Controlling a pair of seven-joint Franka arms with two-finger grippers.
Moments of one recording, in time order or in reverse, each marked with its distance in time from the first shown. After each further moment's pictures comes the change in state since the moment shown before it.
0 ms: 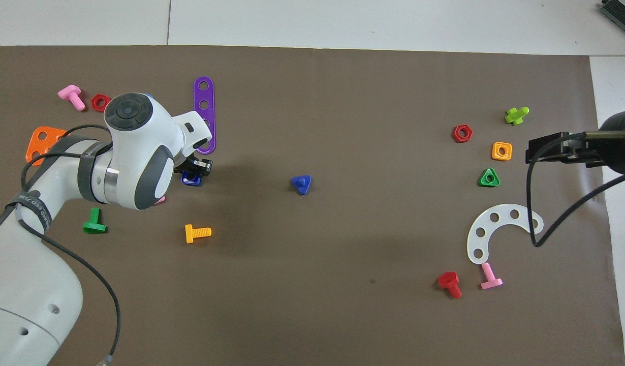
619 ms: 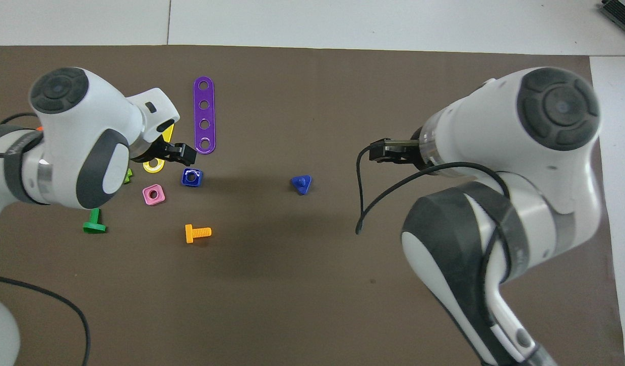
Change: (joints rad) left arm 0.060 -0.171 0.009 0.092 -0.052 -0.203 0.002; right arm 0.291 0.165 0.007 -0.080 0.050 0.318 0.284
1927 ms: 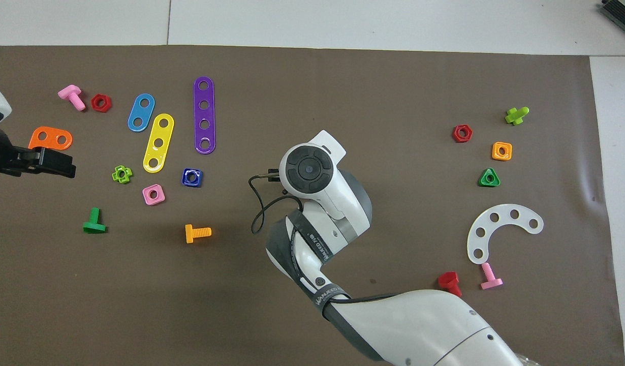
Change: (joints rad) left arm 0.223 -0.223 -0.016 0.052 0.001 -0.296 0.112; right arm 0.222 0.434 -0.004 0.075 -0.032 0.379 0.168
